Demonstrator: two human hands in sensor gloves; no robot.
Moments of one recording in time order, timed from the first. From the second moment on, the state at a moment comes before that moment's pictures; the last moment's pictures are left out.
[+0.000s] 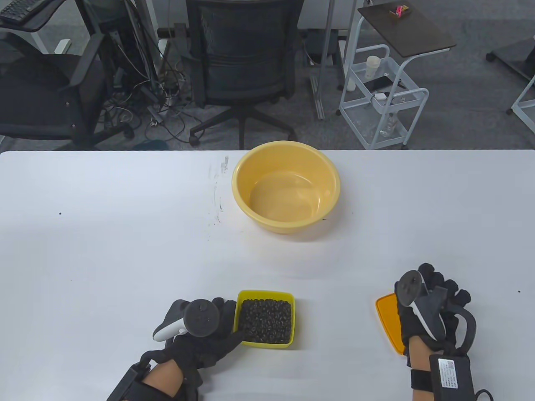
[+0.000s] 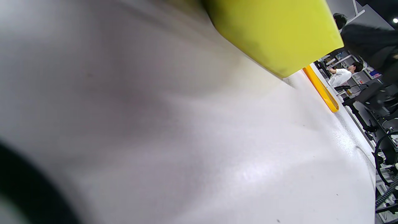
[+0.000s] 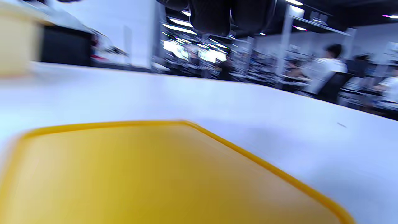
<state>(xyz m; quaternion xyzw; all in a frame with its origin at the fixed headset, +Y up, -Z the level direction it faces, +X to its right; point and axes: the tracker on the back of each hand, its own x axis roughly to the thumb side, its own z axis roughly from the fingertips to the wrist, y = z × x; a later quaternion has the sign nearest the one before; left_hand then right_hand) -0.181 -0.795 -0.225 -0.35 -0.27 0.26 0.86 0.246 -0.707 -0.242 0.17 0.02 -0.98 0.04</state>
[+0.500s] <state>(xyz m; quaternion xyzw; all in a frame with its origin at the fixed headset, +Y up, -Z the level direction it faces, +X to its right) -0.182 -0.793 -0.221 -0.31 -0.20 0.30 0.88 0.149 -0.741 -0.220 -0.01 0.05 -1.00 0.02</state>
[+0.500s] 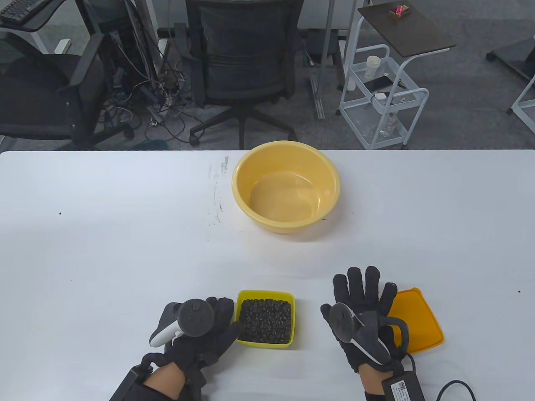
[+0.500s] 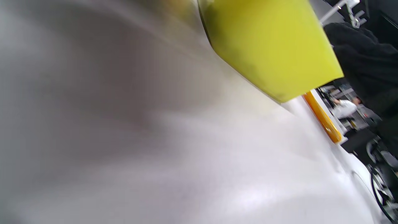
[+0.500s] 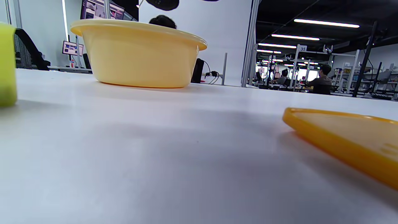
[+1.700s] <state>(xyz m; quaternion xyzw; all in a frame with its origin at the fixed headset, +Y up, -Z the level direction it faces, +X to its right) -0.178 -0.649 -0.363 -0.08 -0.01 0.61 0.79 0.164 -0.739 -0.216 -0.06 0.04 -1.00 -0.07</state>
